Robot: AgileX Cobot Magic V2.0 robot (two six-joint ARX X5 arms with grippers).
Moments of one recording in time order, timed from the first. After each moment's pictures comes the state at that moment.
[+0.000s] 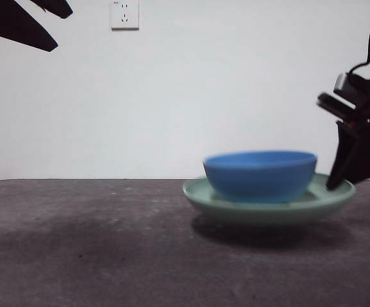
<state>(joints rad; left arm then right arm) -0.57 0.86 0.84 -0.70 0.47 -0.07 0.08 1.48 0.84 -0.35 -0.49 0.25</state>
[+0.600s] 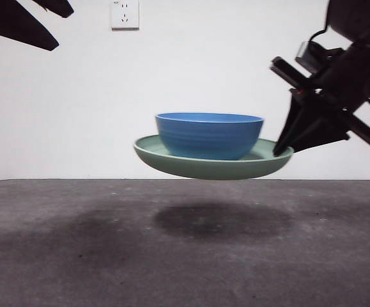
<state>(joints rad) -0.57 0.86 0.84 -0.69 0.47 -0.07 0.26 1.48 0.91 -0.24 -0.46 0.42</state>
